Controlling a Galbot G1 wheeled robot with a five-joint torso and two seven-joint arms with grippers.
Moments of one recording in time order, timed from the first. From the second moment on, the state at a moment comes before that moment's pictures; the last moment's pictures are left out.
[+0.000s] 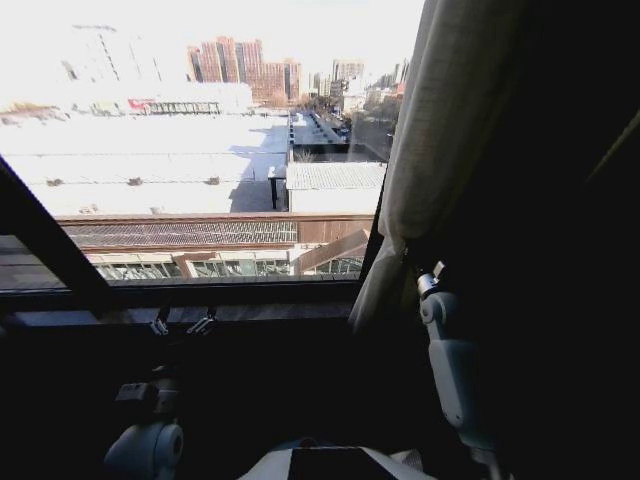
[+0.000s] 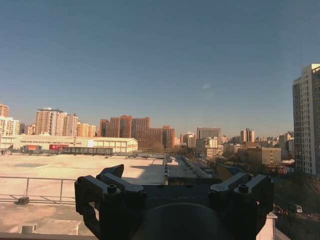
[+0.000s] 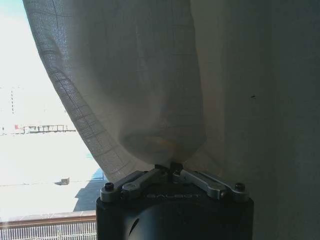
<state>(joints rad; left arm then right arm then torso) 1.73 -1.54 -0.78 -2.30 -0.22 -0.06 0.14 -0.97 1.28 0.63 1.79 0.31 -0.32 0.04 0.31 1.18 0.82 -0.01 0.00</state>
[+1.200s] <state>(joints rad) 1.73 -1.55 -0.78 -2.30 -0.21 -0.06 0.14 -1.05 1.31 0.55 1.85 0.27 -0.32 0.03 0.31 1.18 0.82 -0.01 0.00</state>
